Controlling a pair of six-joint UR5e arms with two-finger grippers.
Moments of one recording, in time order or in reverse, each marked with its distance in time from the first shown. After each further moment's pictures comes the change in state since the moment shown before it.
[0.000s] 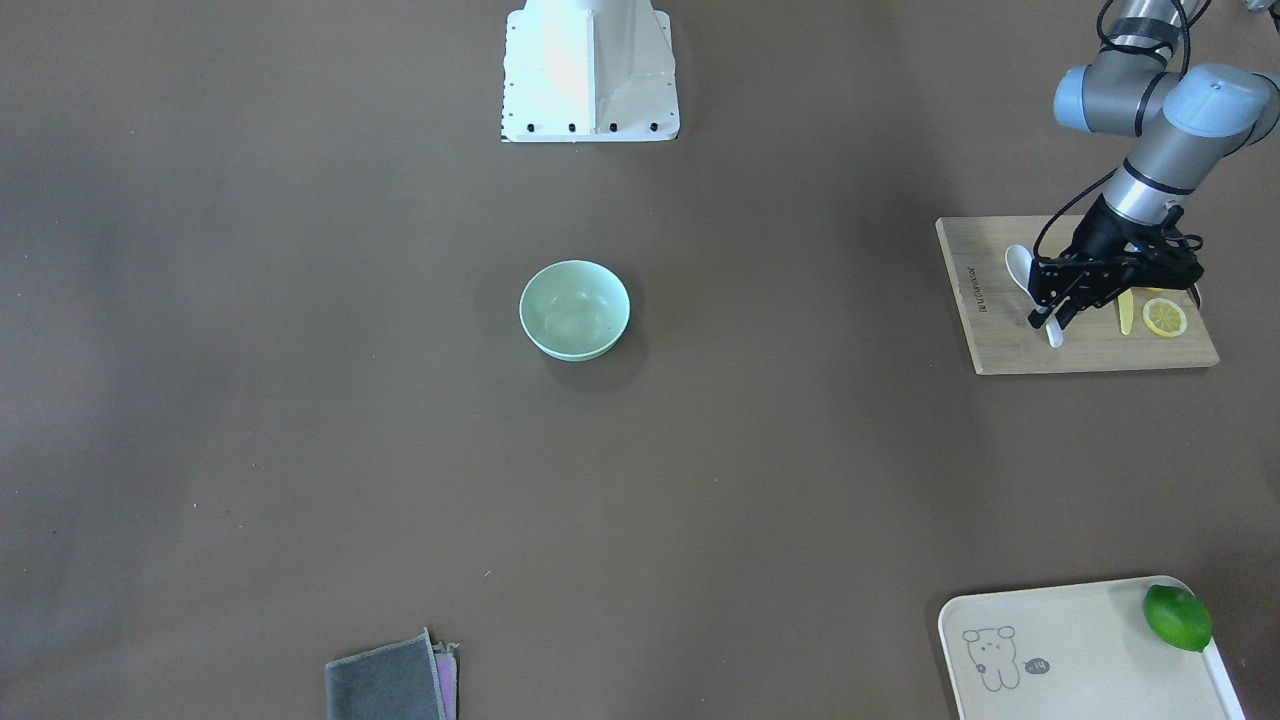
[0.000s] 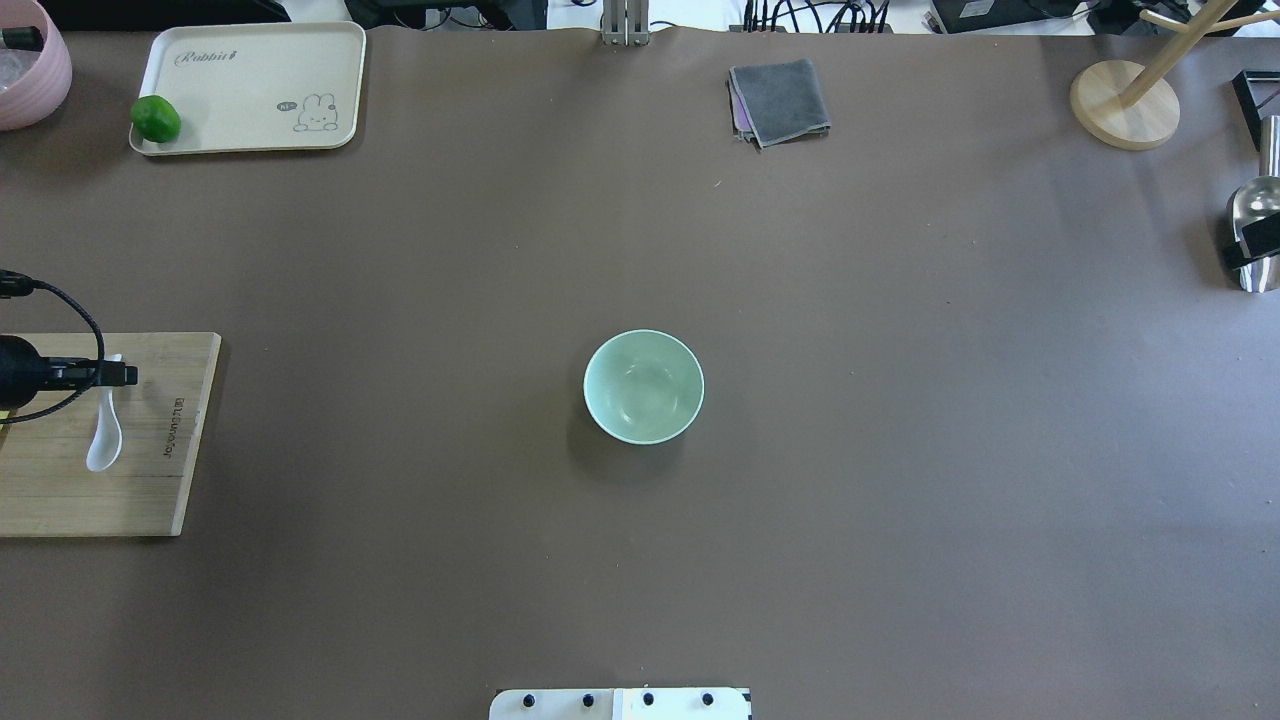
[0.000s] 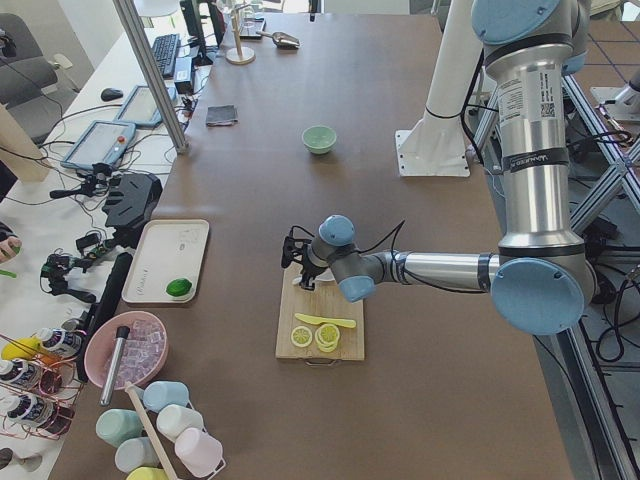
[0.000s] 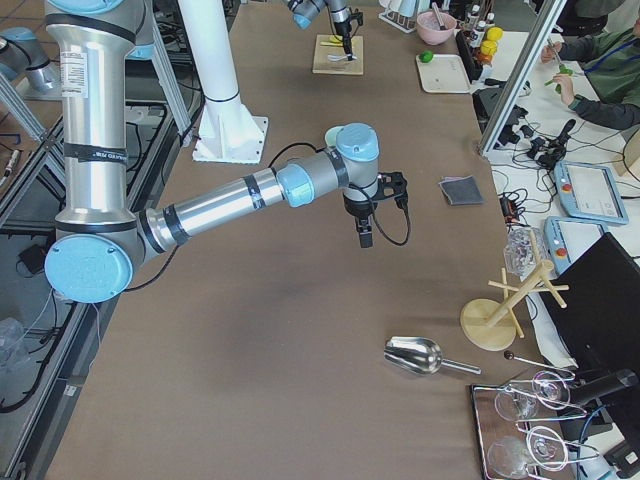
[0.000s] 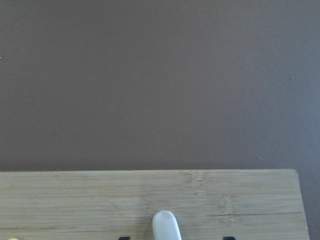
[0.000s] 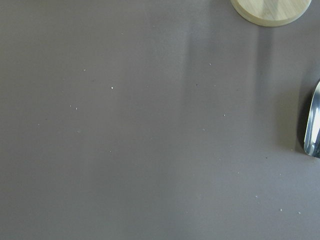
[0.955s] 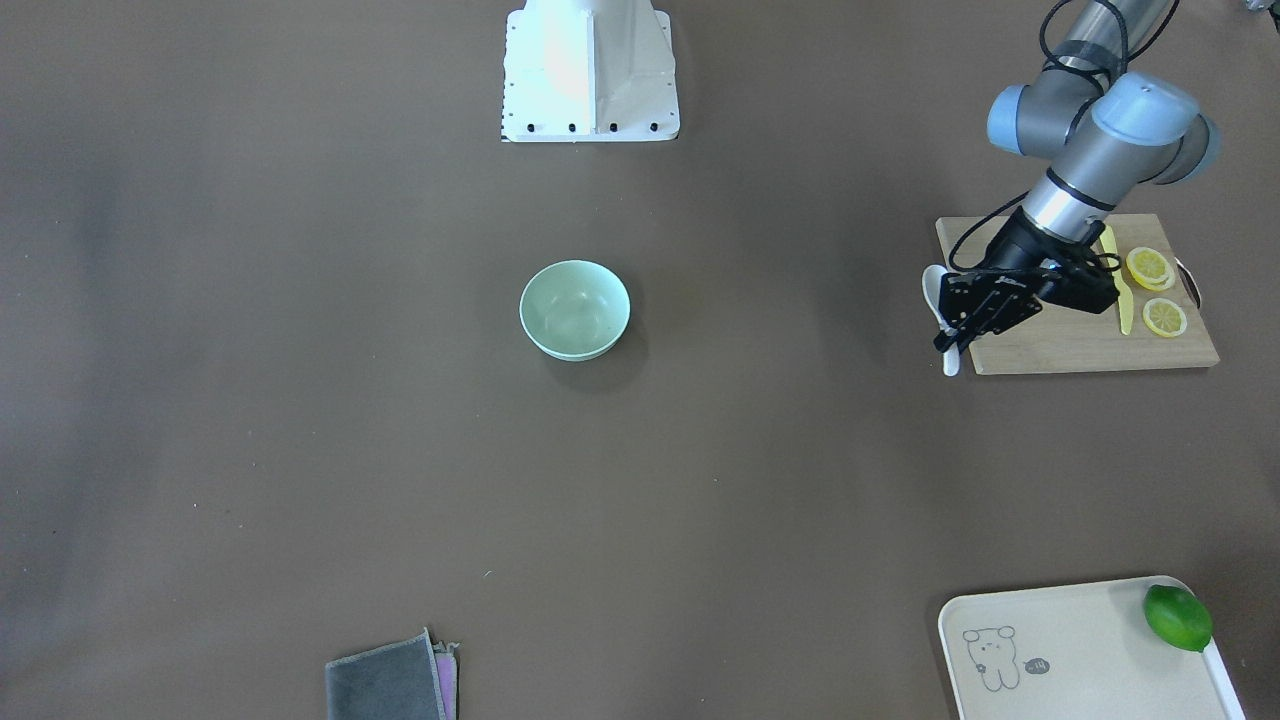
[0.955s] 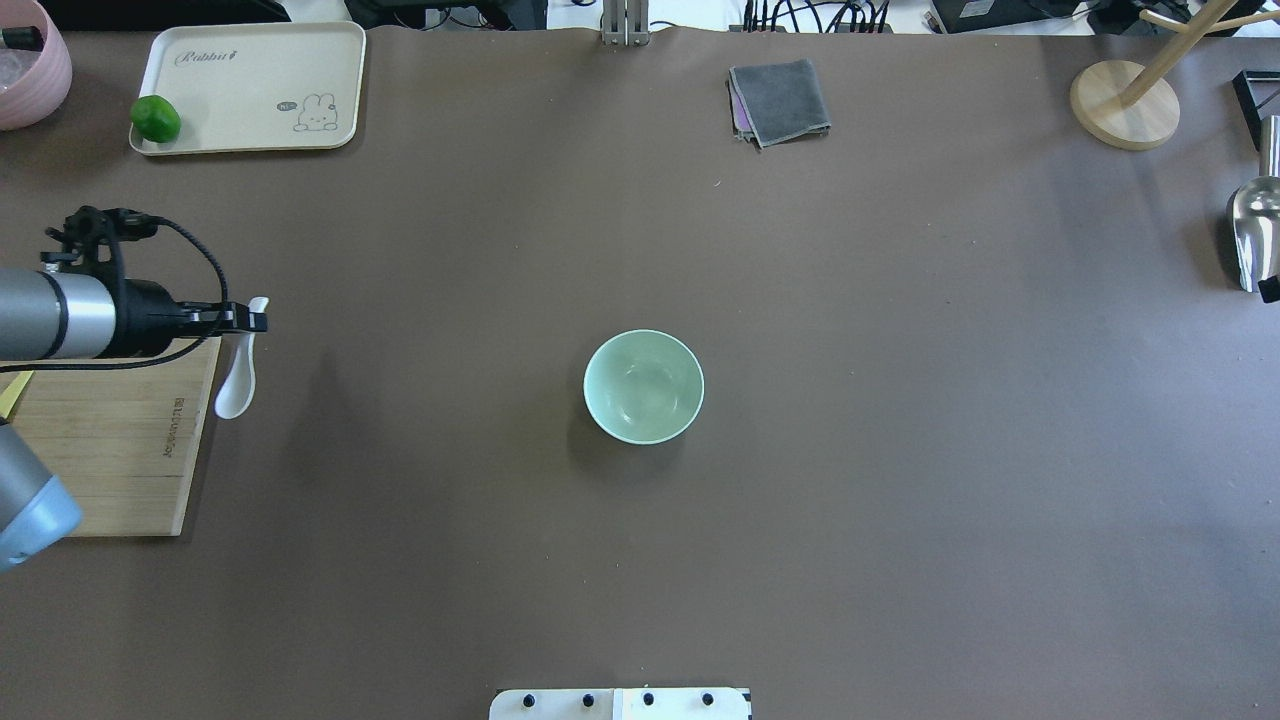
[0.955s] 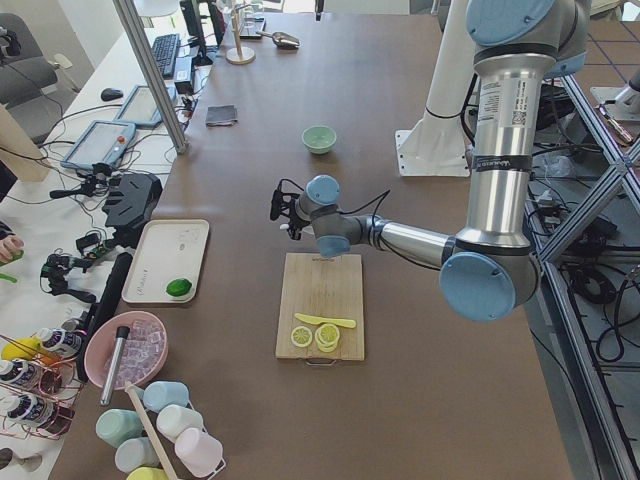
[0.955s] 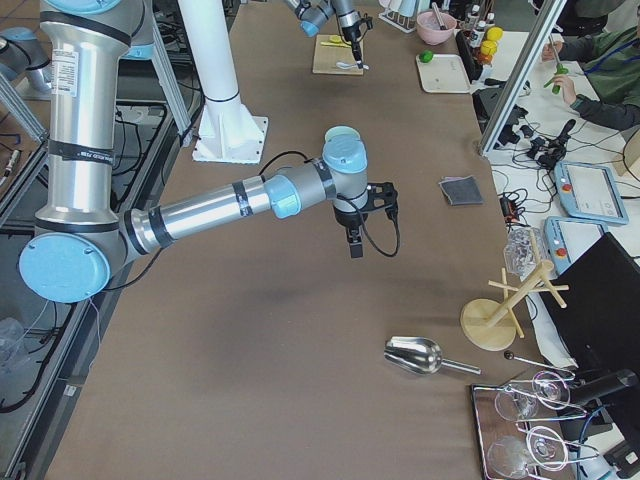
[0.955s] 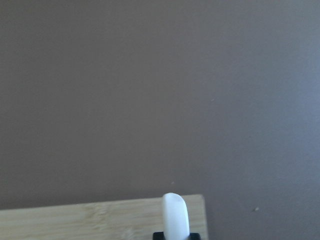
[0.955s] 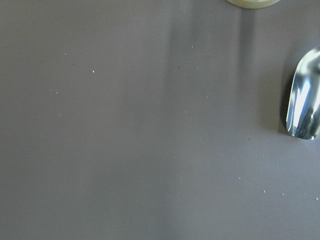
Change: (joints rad) left arm 0.083 -0.246 -0.041 0.017 0.023 -0.209; right arm 0.015 -0.136 -0.006 0.145 0.000 -0.001
